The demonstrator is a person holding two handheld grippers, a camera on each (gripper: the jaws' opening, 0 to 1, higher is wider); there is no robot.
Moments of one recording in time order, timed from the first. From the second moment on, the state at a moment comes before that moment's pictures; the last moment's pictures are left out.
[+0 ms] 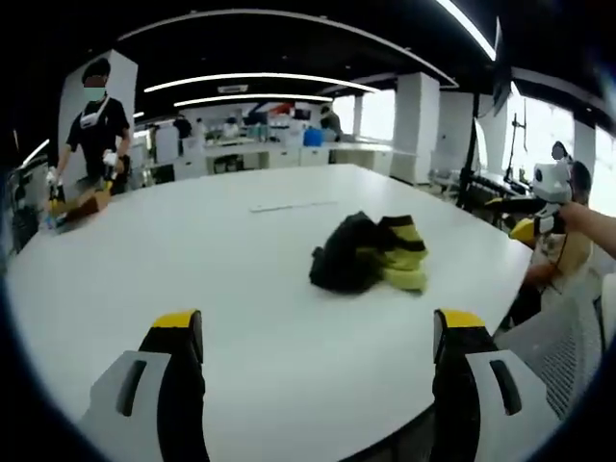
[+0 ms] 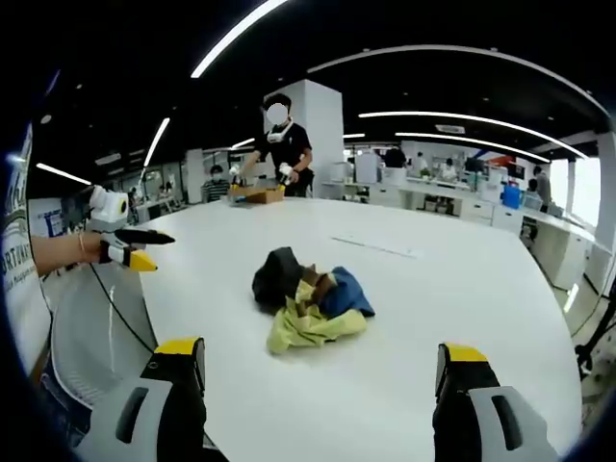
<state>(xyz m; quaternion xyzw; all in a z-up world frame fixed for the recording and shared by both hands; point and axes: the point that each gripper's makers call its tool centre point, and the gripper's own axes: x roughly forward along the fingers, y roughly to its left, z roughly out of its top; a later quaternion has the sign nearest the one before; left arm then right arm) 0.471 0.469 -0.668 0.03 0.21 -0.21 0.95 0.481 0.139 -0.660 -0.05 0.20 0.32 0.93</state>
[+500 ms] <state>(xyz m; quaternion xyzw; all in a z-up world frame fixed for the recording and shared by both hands) 0.471 0.468 -0.666 0.02 0.21 -0.22 0.95 0.479 0.143 -0.664 -0.05 0.20 0.33 0.92</state>
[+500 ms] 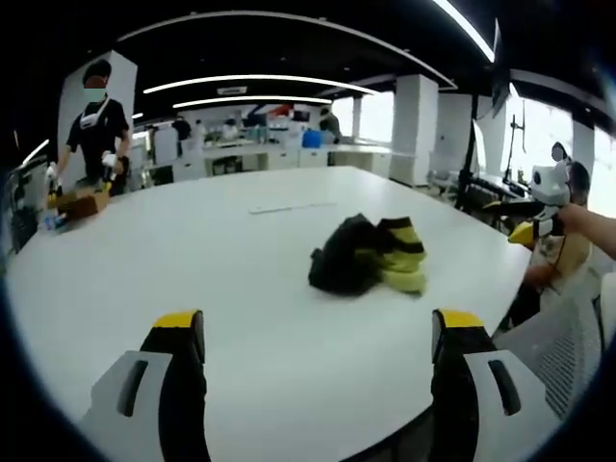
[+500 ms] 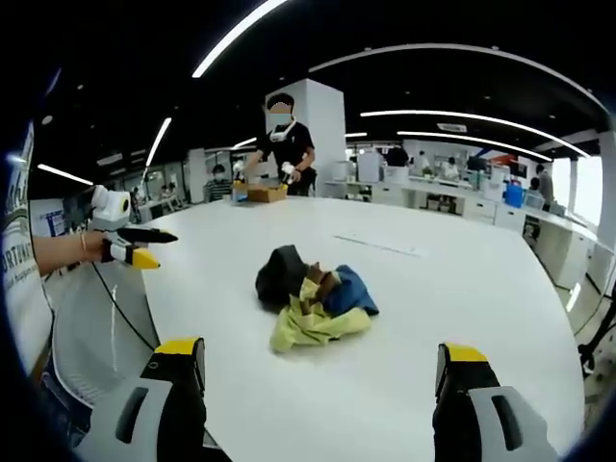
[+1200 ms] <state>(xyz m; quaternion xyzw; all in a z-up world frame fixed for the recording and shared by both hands) 0.473 0.468 -0.665 0.02 0.20 -0.22 0.95 0.482 0.144 -0.663 -0.04 0.19 0.33 0.92</state>
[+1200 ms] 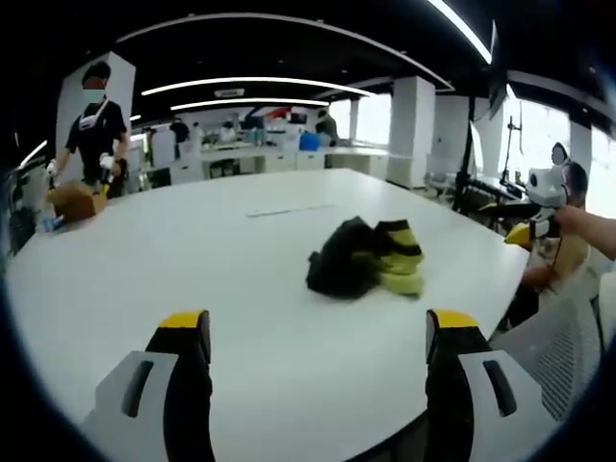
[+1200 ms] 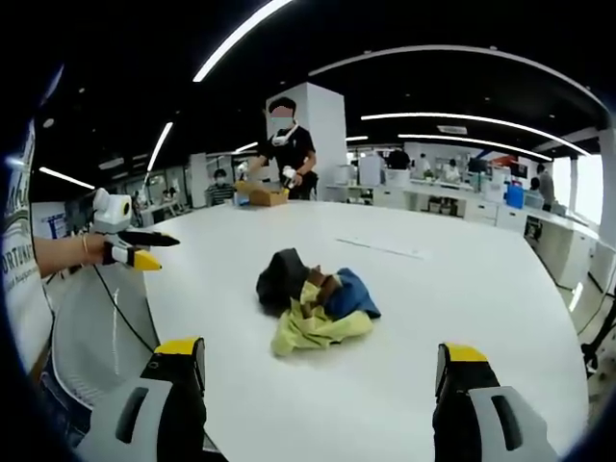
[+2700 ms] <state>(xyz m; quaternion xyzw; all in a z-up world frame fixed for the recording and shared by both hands) 0.557 0.402 -0.666 0.03 0.18 -0.36 0.91 0.573 0.195 -0.693 -0.06 0.19 0.39 0.90</state>
